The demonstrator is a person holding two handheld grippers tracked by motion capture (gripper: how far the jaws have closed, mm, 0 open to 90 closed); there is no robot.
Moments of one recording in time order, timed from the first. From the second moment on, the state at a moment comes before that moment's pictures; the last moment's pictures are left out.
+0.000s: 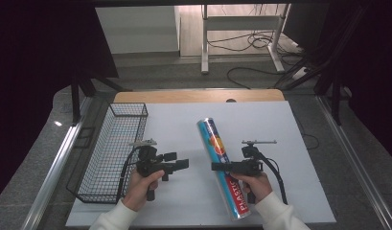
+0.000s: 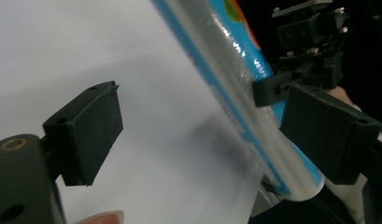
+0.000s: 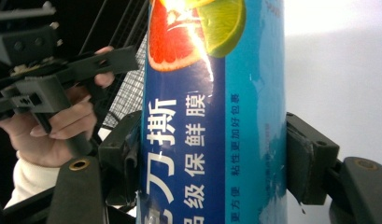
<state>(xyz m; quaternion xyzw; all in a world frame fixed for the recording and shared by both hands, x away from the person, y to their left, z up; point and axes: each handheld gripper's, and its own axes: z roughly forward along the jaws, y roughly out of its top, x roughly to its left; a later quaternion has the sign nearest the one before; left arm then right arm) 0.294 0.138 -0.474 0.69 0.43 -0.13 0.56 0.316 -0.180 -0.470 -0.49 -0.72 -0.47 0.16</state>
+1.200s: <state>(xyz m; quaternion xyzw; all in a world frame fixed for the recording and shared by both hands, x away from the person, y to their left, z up) 0.316 0.113 -0.490 0.65 0.44 -0.21 0.58 0.302 -0.119 -0.479 -0.43 -0.74 -0.49 0.18</state>
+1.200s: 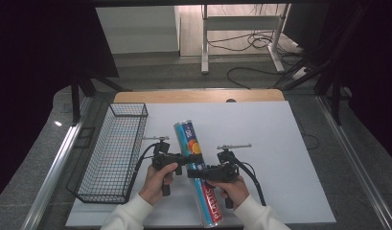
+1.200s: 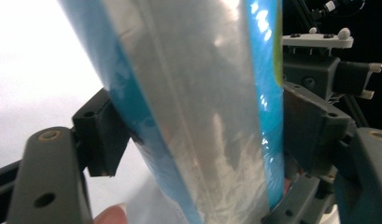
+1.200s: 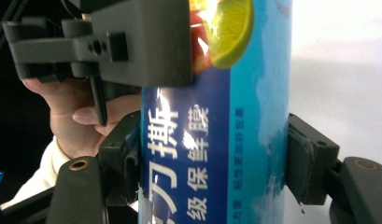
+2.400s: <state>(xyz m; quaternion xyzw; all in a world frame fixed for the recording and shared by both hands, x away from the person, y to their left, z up) 0.307 0.174 -0.450 0.59 0.44 -0.20 0.64 0.293 -0.245 -0.460 -0.44 -0.71 -0.54 0.05</state>
